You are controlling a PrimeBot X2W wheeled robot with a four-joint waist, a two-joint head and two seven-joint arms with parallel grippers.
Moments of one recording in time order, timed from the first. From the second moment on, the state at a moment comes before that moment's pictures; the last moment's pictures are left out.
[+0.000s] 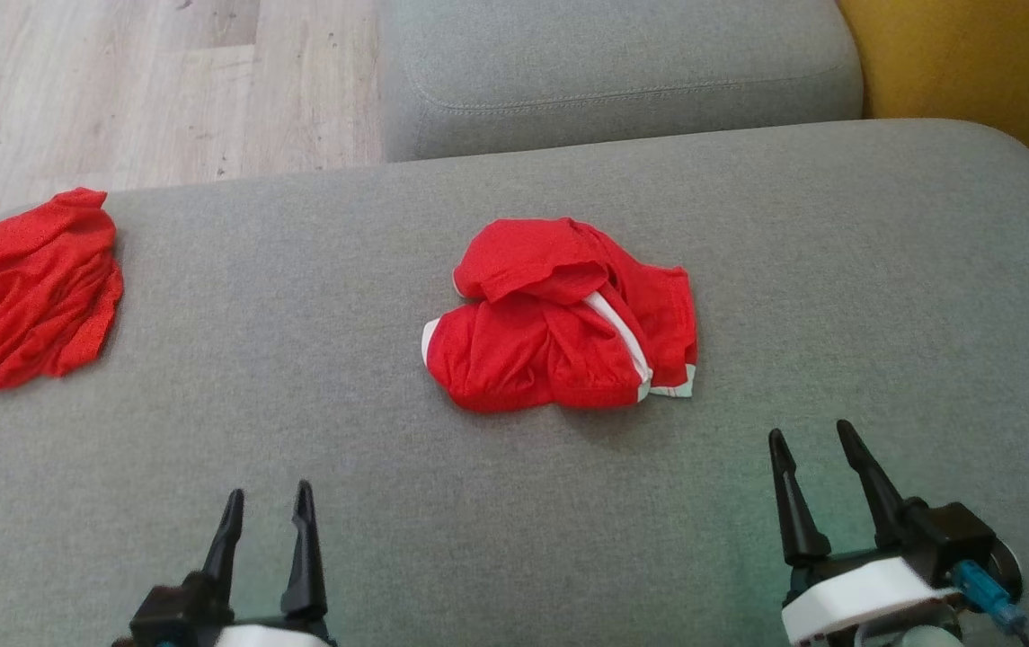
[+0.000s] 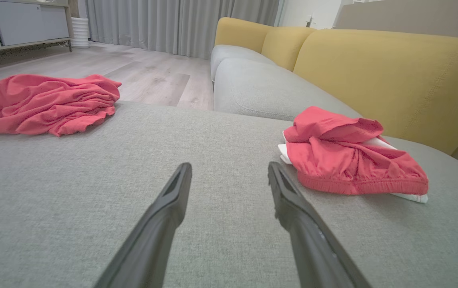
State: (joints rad) left arm 0.08 0.20 -0.35 0.21 -0.48 0.14 -0.25; right arm 0.06 -0.04 0.10 0.27 0.11 0.13 -0.25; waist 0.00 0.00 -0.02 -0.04
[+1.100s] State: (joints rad) left arm 0.10 0.18 -0.33 0.23 -0.48 0.13 -0.25; right arm 0.06 -0.04 0.11 0.29 0.12 0.13 -0.25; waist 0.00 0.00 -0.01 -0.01
